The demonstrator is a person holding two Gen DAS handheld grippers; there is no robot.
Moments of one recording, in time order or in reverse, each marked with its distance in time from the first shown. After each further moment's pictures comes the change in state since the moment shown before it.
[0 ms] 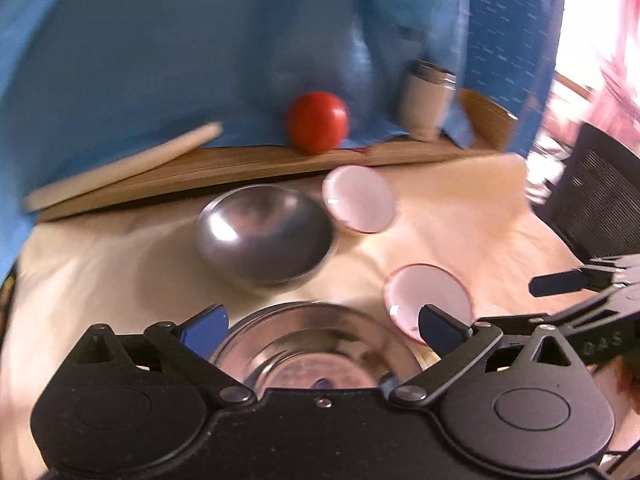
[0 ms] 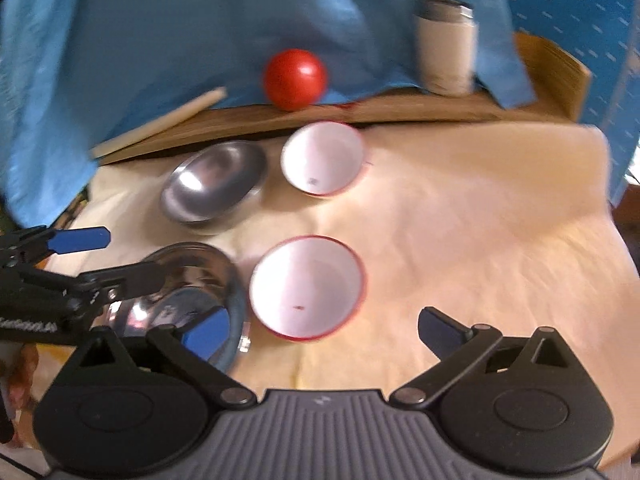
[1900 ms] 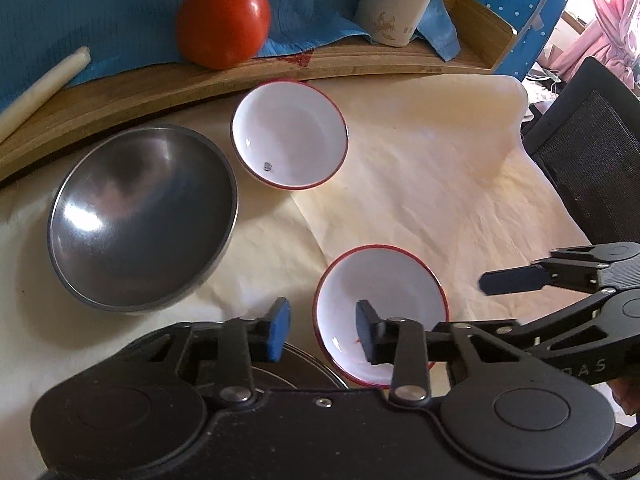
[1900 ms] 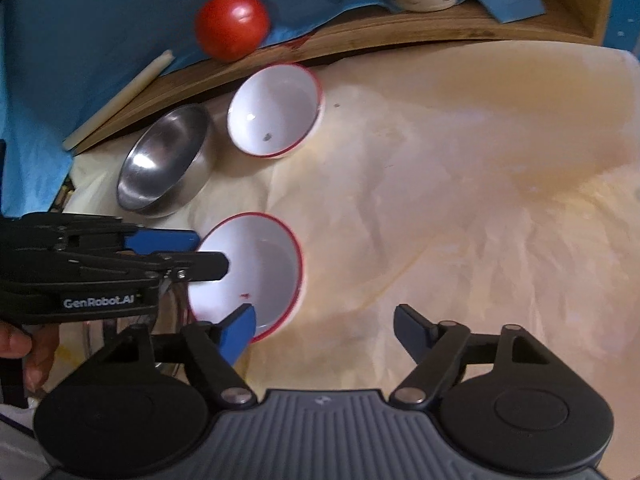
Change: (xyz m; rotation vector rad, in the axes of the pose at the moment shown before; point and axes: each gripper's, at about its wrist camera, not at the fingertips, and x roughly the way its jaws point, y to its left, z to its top) left arm 0.104 -0.034 0.041 -0.021 0.341 -0.114; right arm 0.054 -0.055 0.024 0.056 0.231 0.140
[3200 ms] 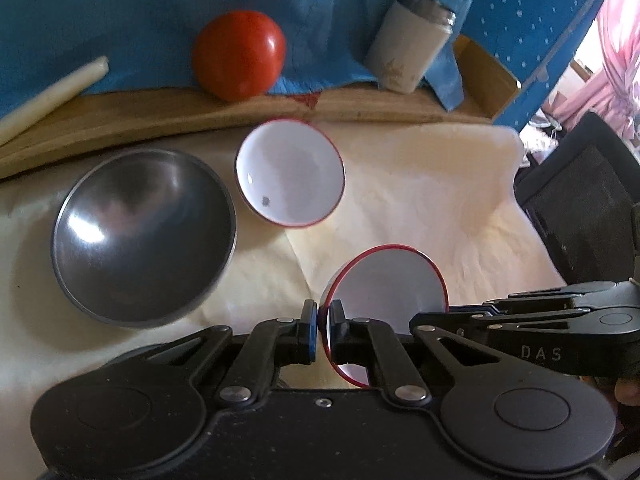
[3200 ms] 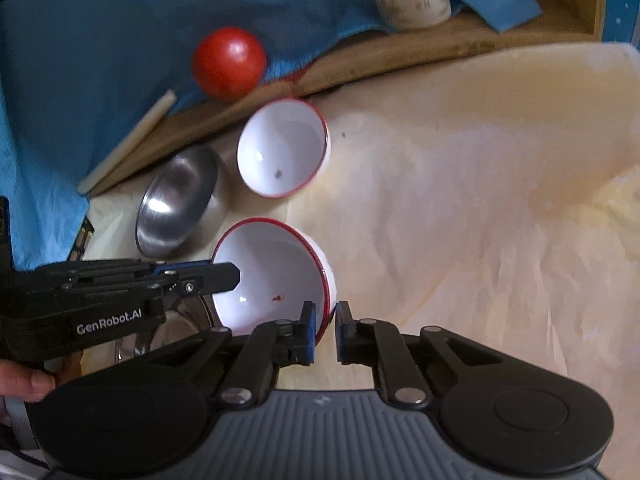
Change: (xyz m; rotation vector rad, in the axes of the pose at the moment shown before) left arm -0.016 0.003 0.010 -0.113 -0.097 -0.036; right arm -0.008 -0.004 0.015 0.094 -0.058 0.065
